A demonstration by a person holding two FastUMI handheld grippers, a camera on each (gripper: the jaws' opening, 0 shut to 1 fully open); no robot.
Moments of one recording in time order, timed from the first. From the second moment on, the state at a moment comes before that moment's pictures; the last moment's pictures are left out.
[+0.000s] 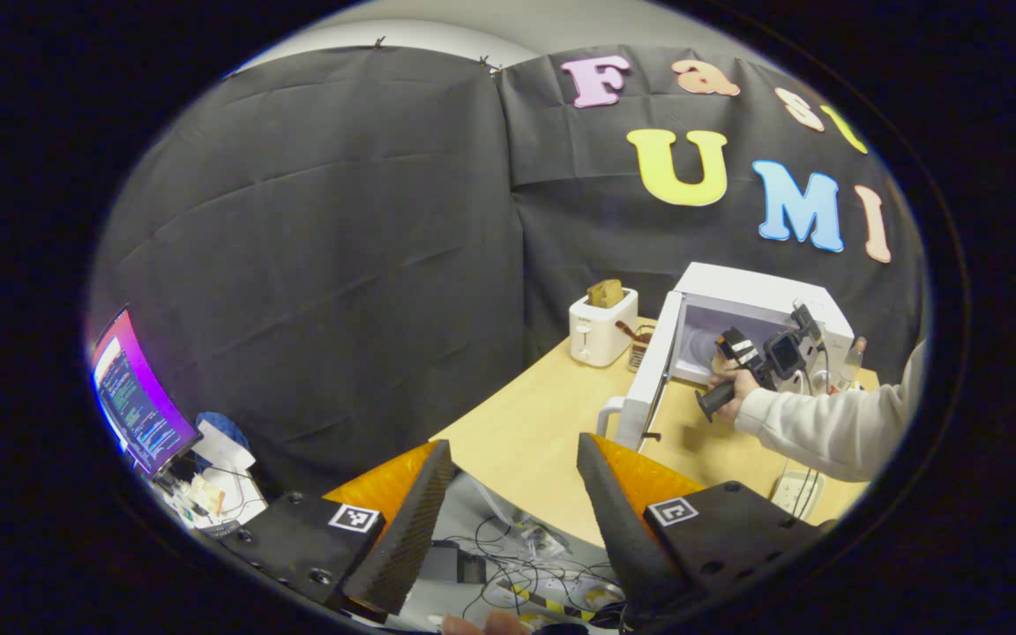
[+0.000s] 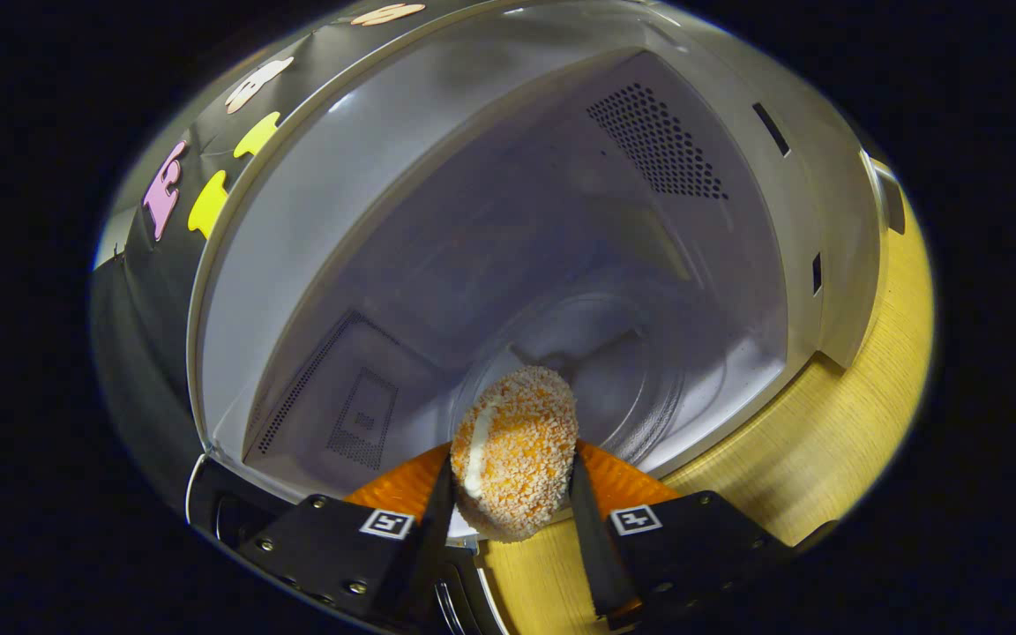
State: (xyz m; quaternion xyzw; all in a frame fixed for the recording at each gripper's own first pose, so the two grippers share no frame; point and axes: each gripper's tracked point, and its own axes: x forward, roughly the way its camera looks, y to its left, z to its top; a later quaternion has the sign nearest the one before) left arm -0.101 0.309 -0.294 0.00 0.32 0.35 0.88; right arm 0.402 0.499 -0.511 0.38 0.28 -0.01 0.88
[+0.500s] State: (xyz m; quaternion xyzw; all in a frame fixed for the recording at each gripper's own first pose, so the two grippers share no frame) left arm -0.115 0.303 -0.291 0.01 0.35 0.36 0.86; right arm 0.436 0.495 -0.512 0.42 0.22 -0.06 0.88
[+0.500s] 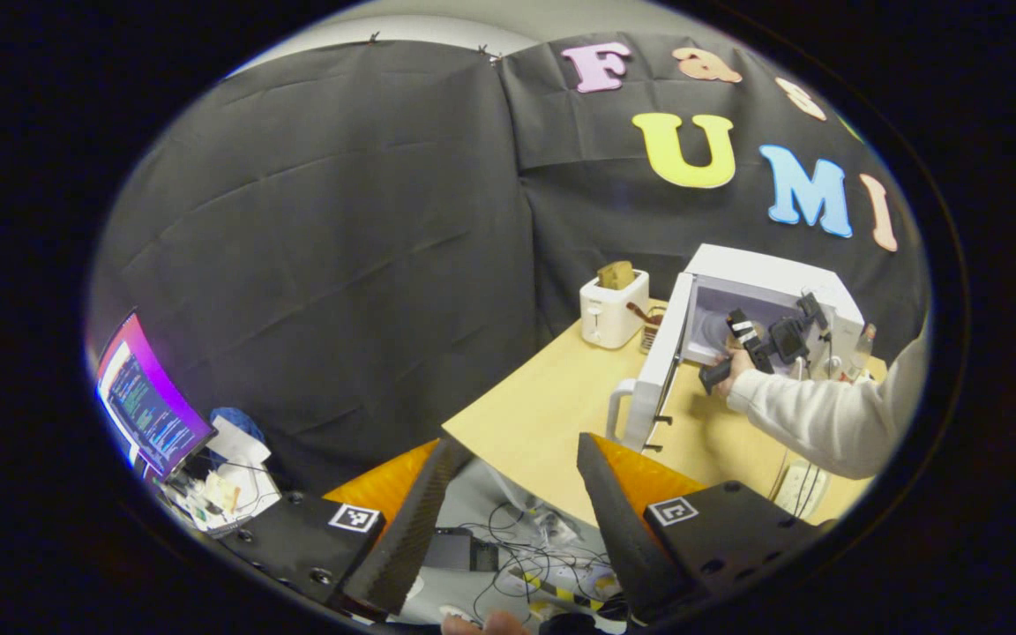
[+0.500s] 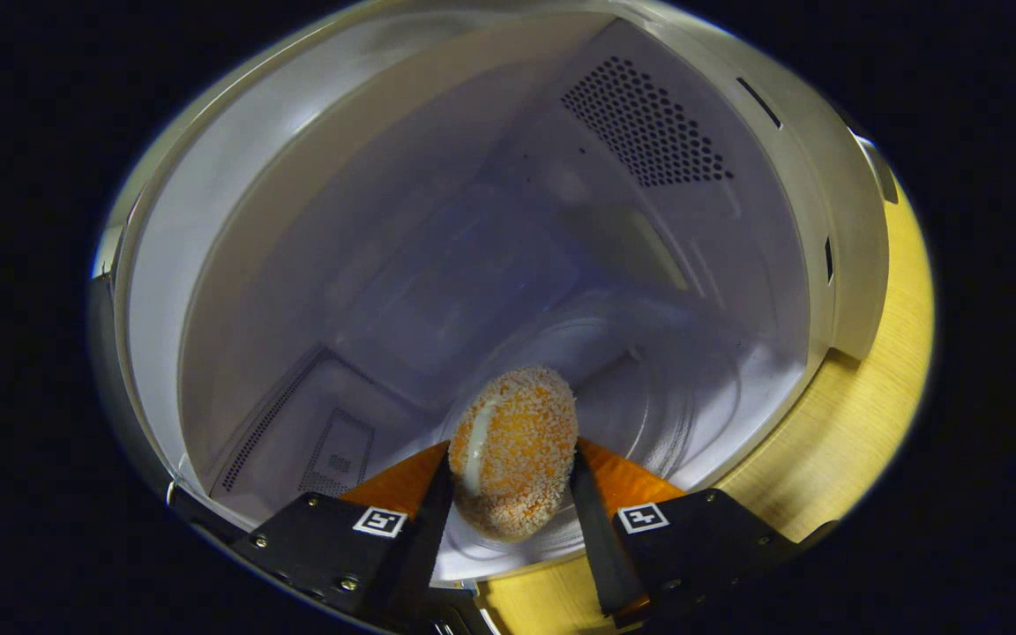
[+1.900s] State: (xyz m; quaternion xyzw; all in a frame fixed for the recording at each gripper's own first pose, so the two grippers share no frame) left arm -0.167 0.287 -0.275 0.00 0.30 0.36 0.88; right arm 0.372 0.487 -0.464 0.39 0.25 0.02 0.89
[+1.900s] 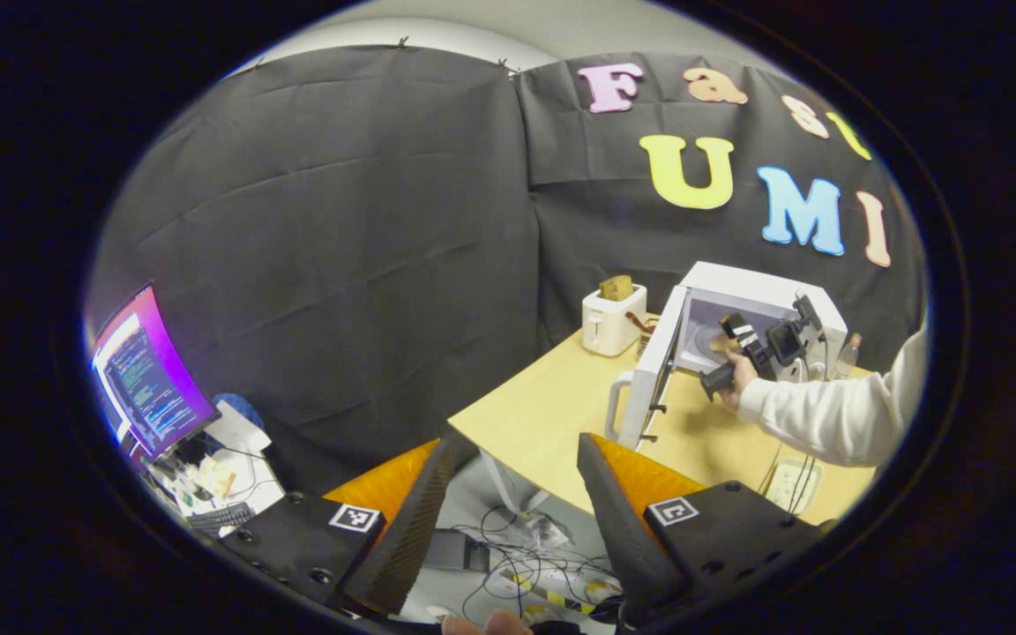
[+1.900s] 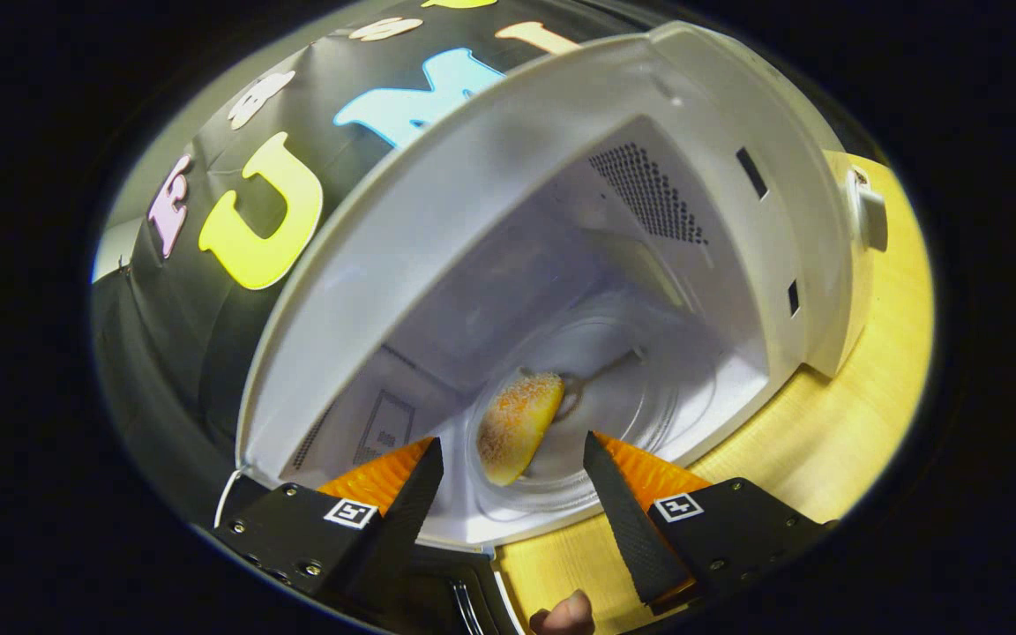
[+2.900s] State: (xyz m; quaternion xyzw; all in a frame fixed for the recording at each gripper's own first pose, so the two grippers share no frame) left arm -0.158 0.294 -0.267 -0.02 0.20 0.24 0.95; right arm 0.110 0.345 -0.321 0.25 0.27 0.19 0.91
